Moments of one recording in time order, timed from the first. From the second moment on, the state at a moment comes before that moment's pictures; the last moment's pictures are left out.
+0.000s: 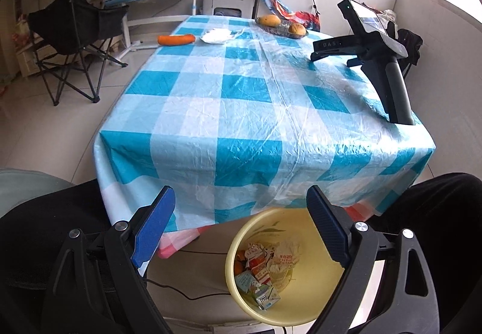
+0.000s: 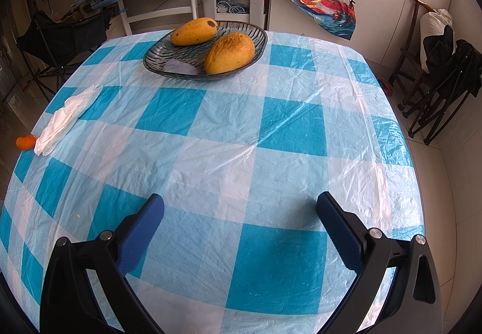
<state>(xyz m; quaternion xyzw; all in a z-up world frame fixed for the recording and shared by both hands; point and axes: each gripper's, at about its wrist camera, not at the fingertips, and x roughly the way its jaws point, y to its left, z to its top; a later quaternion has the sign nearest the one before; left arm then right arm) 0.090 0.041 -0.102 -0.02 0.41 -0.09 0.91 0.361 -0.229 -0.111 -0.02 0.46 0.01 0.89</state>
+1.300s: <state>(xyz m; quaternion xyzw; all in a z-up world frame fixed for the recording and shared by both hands) 0.218 0.059 -0.042 0.07 0.29 0.01 0.96 0.360 -0.230 -0.111 -0.02 0.46 0.01 0.89</state>
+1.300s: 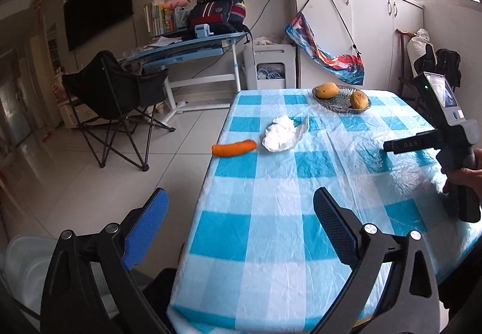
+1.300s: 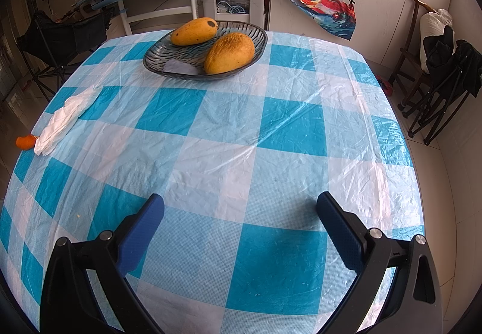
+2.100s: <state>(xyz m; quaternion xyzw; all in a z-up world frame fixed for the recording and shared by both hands) 0.343 0.098 -0.065 0.04 0.33 0.01 0.94 0.437 -0.048 -0.107 -0.07 0.46 0.15 0.87</state>
